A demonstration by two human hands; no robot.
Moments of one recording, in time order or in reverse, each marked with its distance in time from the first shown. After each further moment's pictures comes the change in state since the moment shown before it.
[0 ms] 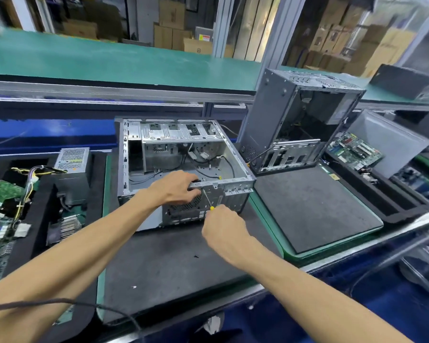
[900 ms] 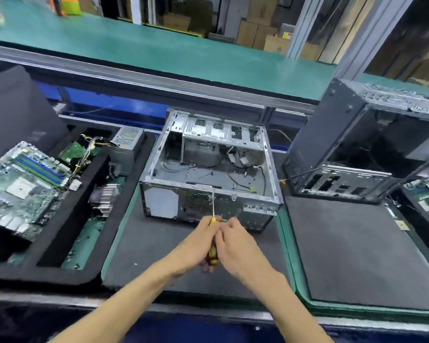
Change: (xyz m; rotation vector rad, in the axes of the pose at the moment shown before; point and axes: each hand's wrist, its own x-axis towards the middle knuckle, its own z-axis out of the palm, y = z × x) left_hand -0.091 0.139 0.038 -1.308 0.107 -0.729; right_hand 0.025 0.066 0.022 0.285 0.000 -0.556
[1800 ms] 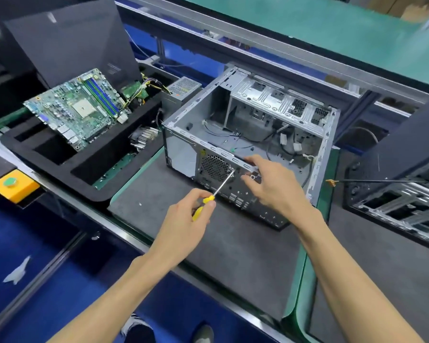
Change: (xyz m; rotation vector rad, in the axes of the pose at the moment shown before) left_hand 0.001 -0.043 0.050 0.312 0.824 0.243; right_hand 0.113 0.090 -0.039 -0.082 -0.016 -0.388
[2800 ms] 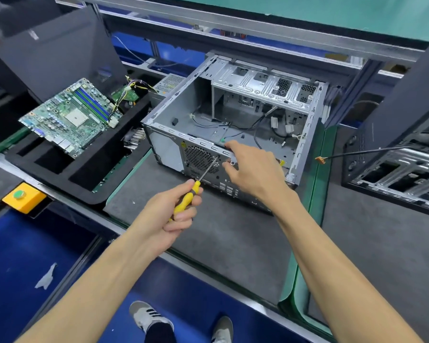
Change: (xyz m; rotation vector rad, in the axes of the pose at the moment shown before) left_hand 0.008 0.050 -0.006 -0.874 -0.131 -0.695; right_hand -0.001 0.001 0.013 -0.070 0.076 -0.065
